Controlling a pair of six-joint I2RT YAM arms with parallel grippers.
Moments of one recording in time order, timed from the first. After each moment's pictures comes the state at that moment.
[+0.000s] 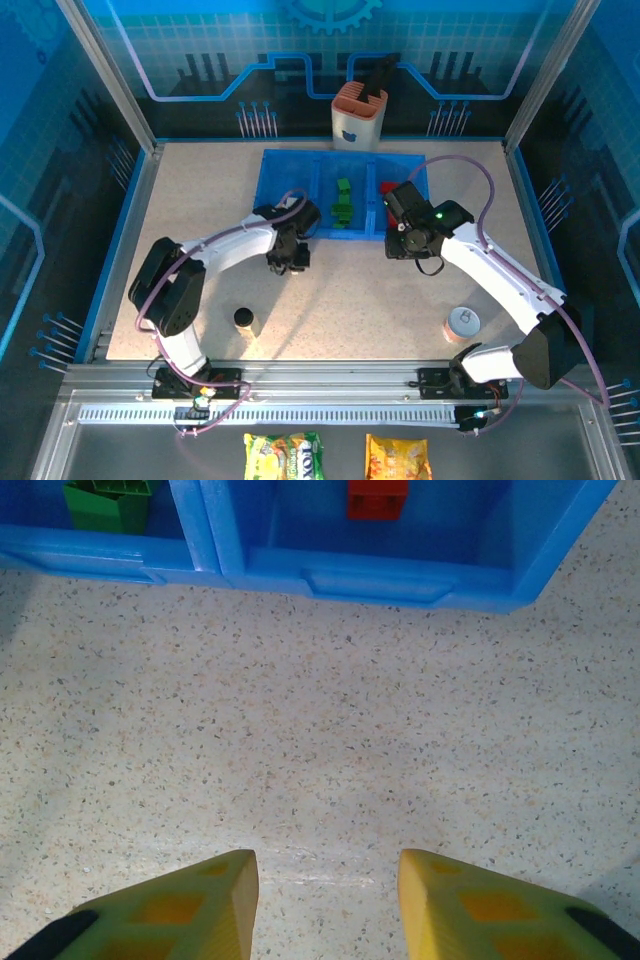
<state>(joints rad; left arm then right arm) -0.59 1.75 1.27 -0.90 -0.03 -0.68 0.55 1.36 1.24 -1.09 0.18 0.52</state>
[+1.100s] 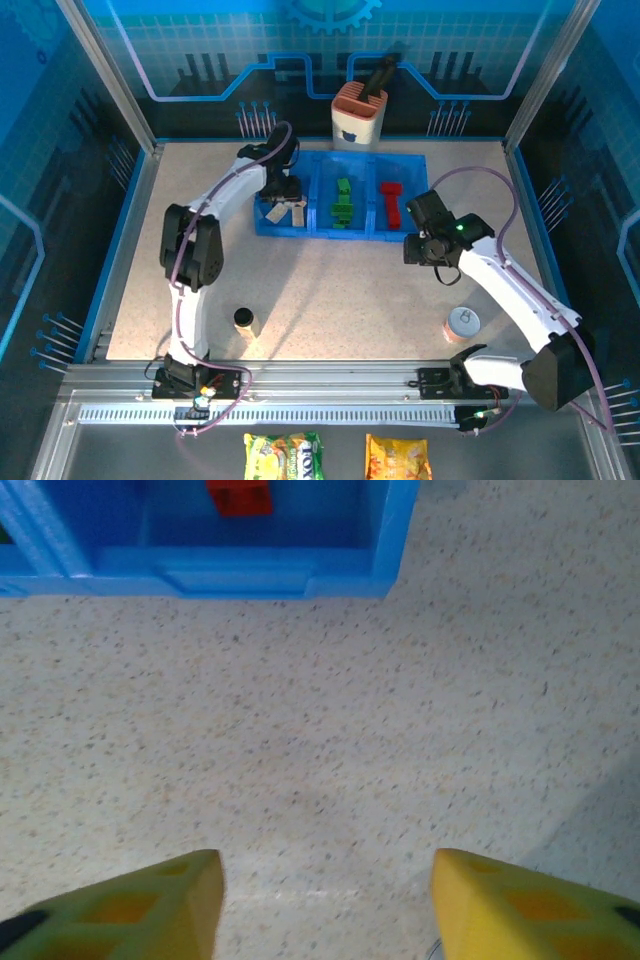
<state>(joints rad) -0.33 2.07 1.83 -0.93 -0.06 -0.38 0.42 1.23 1.07 -1.03 0.23 0.46</state>
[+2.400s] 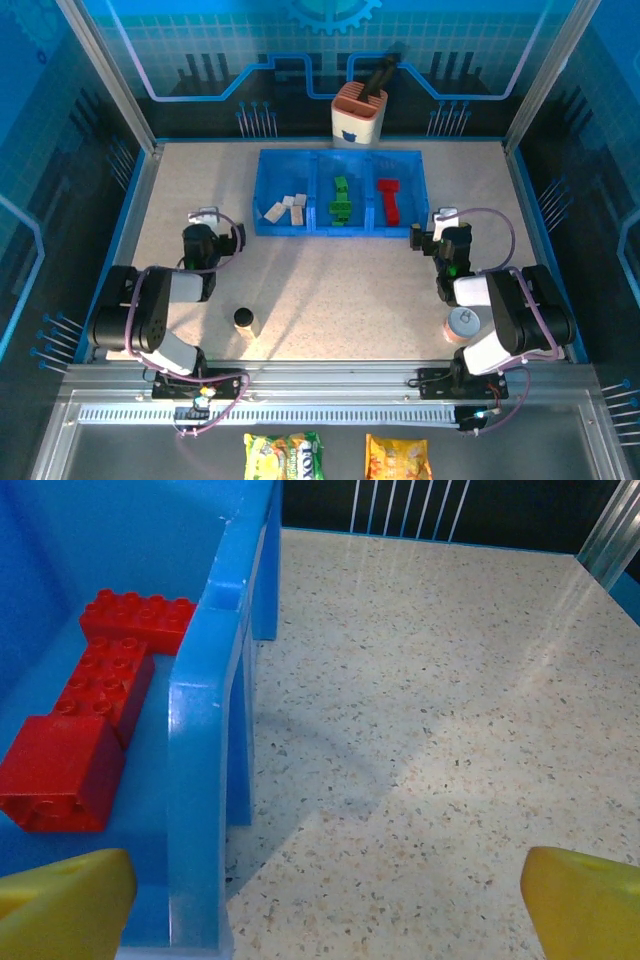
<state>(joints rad) 0.00 1.55 0.39 0.72 -0.09 -0.11 0.11 1.53 0.37 0.78 0.20 -0.04</state>
